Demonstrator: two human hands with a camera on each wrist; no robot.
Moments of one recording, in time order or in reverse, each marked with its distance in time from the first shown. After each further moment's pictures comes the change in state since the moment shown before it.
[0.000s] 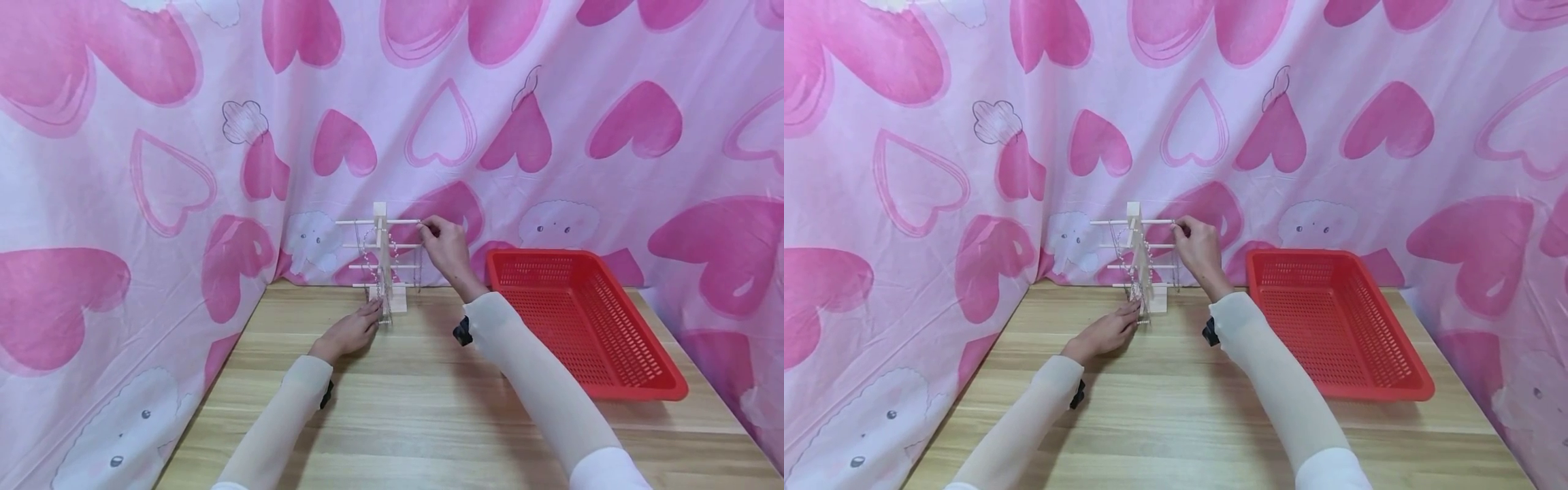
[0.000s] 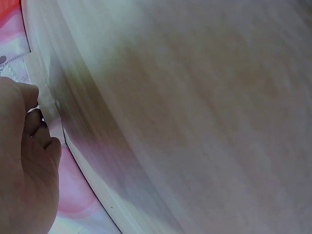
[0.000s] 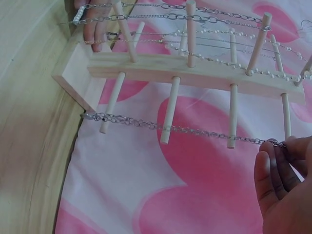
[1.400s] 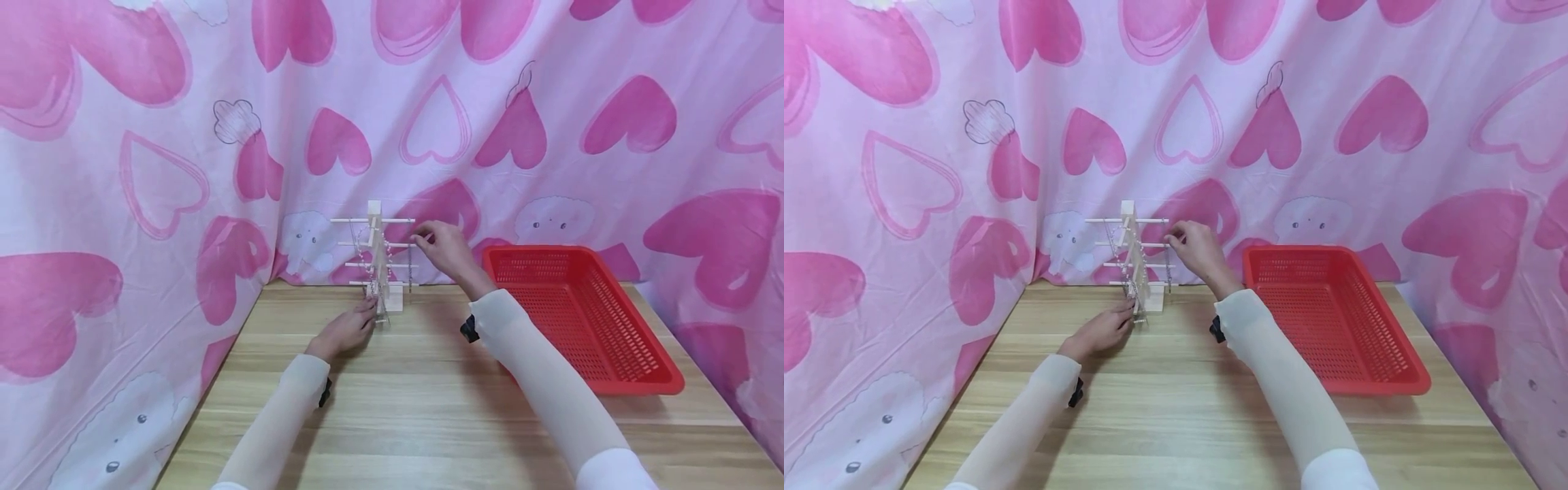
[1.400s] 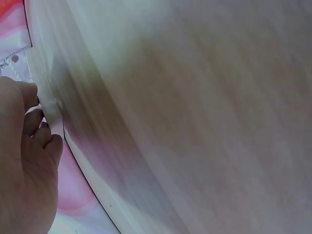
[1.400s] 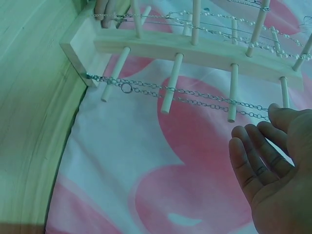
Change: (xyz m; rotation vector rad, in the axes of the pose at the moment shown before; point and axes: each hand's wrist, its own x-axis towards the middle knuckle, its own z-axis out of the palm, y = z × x) left_hand -0.001 -0.003 -0.003 -0.042 0.008 -0.012; right_hand 0.001 0.006 -0.018 -0.185 -0.307 -0.039
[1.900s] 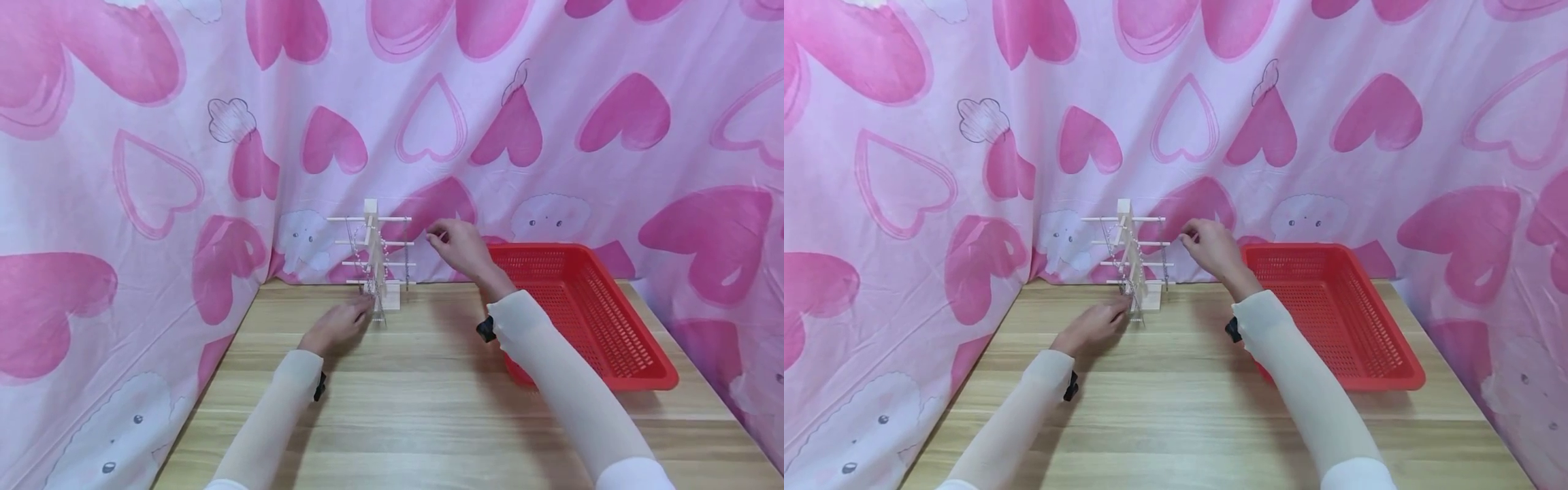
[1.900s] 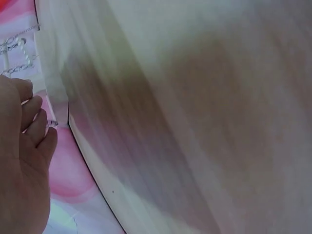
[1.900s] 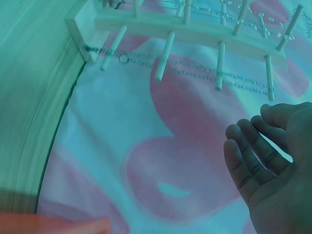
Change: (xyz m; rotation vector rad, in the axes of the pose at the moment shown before) left_hand -0.003 -0.005 -0.011 -0.018 0.119 0.070; right_hand -0.018 0.010 -0.029 -0.072 0.007 -0.028
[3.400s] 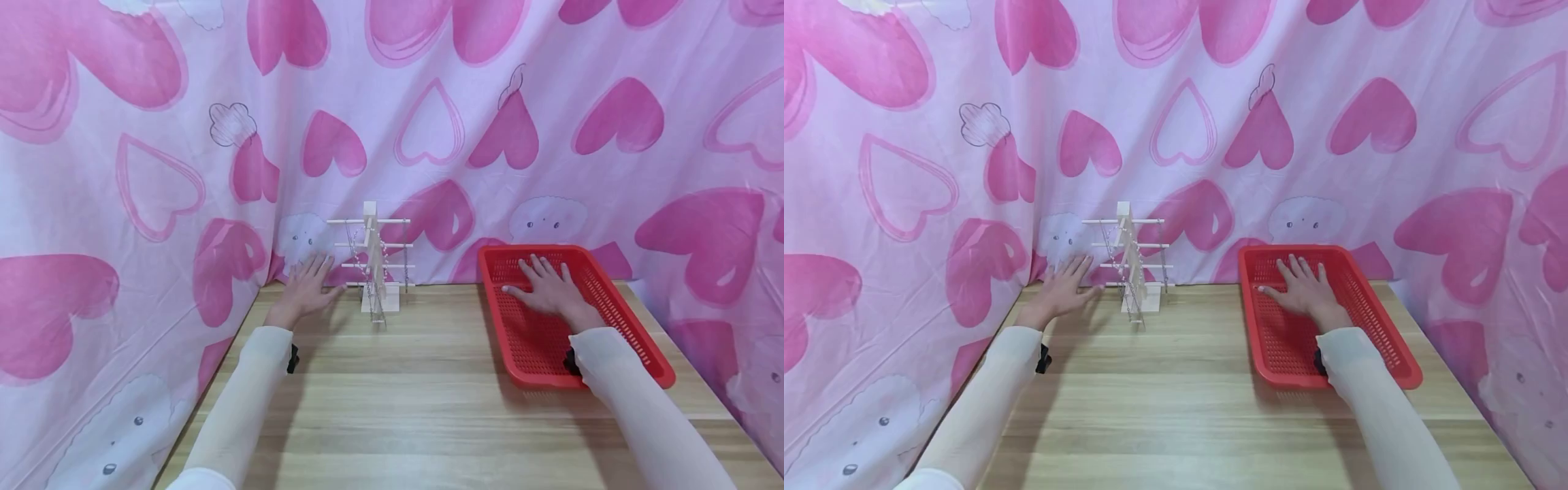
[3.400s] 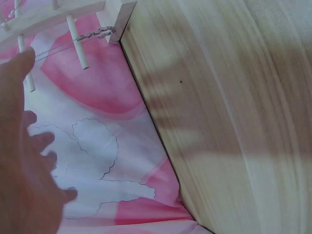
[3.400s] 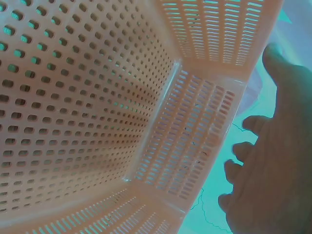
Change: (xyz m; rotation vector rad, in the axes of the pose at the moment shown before) left_hand 0.001 -0.026 -0.087 0.211 0.040 -0.247; right_hand -0.102 0.158 -0.061 -0.402 -0.372 0.270
